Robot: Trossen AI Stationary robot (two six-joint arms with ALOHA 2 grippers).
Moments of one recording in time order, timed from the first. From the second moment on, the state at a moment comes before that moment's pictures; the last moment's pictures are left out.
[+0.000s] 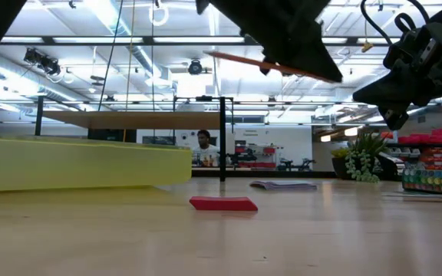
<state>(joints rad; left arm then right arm) -0.11 2.10 1.69 -0.19 -0.22 -0.05 0.04 0.27 0.01 0.09 0.16 0.47</state>
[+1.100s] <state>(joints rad) -0.24 1.47 0.74 0.18 -0.59 -0.42 0.04 0.28 0.01 0.06 0.16 0.47</state>
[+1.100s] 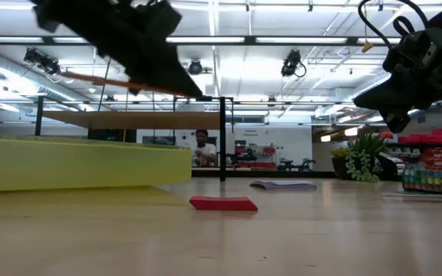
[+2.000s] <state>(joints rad) -0.45 1.47 0.43 0.47 -0.97 -0.63 0.04 0.28 0.01 0.05 0.16 0.47</state>
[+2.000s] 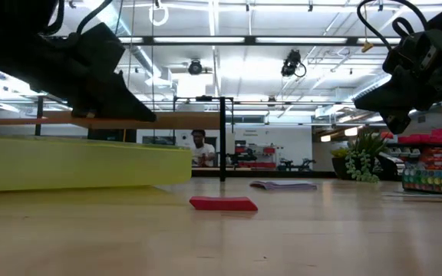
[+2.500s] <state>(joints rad) -0.45 1.61 0.43 0.58 -0.98 -0.67 0.04 0.28 0.01 0.05 0.16 0.47</state>
